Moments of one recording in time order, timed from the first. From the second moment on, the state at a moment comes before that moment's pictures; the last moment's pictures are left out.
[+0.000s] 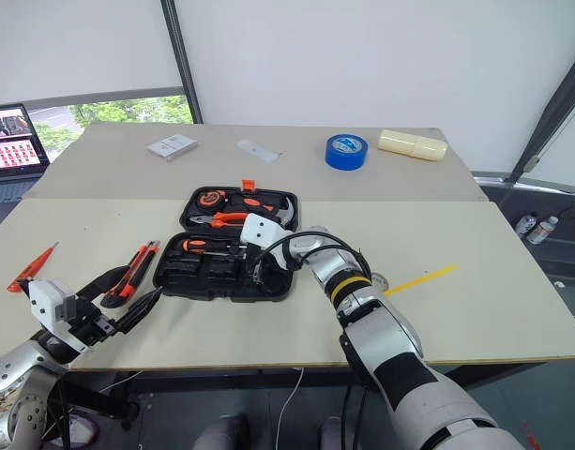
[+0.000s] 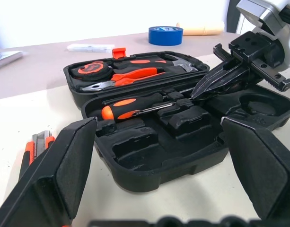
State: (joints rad) left arm 0.13 0.53 0.42 -0.16 -0.53 0.07 -0.83; right arm -1.13 -0.05 0.30 1.11 -0.15 -0.16 0.89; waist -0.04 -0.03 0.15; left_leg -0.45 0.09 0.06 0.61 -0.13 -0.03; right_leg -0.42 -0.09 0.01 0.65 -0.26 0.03
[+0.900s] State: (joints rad) left arm 0.41 0.39 0.88 0.04 -0.65 0.01 -0.55; right arm -0.19 -0.39 -0.12 -0.08 0.43 -0.06 1.06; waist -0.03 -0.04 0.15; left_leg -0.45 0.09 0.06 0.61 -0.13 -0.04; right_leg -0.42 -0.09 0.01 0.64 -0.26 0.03
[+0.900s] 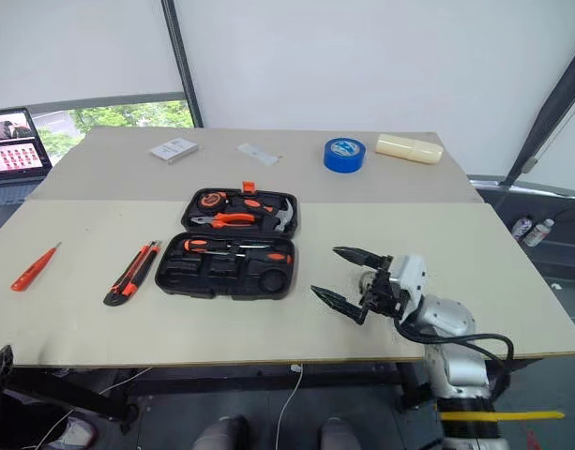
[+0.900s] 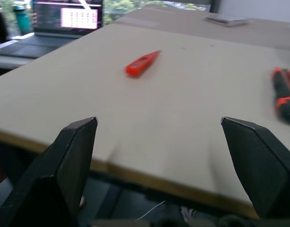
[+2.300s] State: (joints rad) left arm -0.74 0.91 0.48 1.31 -0.28 0.10 -0.56; right arm -0.26 -0.50 -0.06 -0.40 0.49 0.13 0.85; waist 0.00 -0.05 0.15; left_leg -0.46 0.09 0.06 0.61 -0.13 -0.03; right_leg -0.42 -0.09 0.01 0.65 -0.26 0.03
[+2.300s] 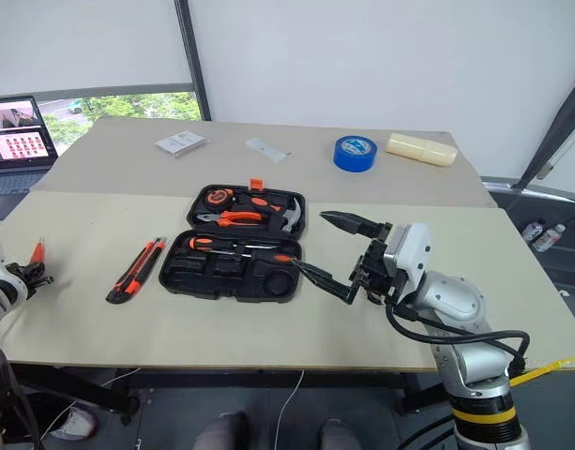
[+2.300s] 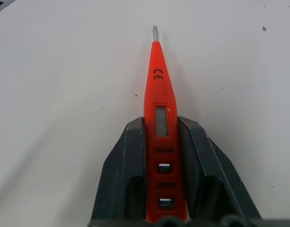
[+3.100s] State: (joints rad) left arm -0.98 0.66 -0.11 1.05 -0.01 -0.54 -1.51; right arm -0.30 -0.69 -0.06 -0.29 0.55 0.19 1.07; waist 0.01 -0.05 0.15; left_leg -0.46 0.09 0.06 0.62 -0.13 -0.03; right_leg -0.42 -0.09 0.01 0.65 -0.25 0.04
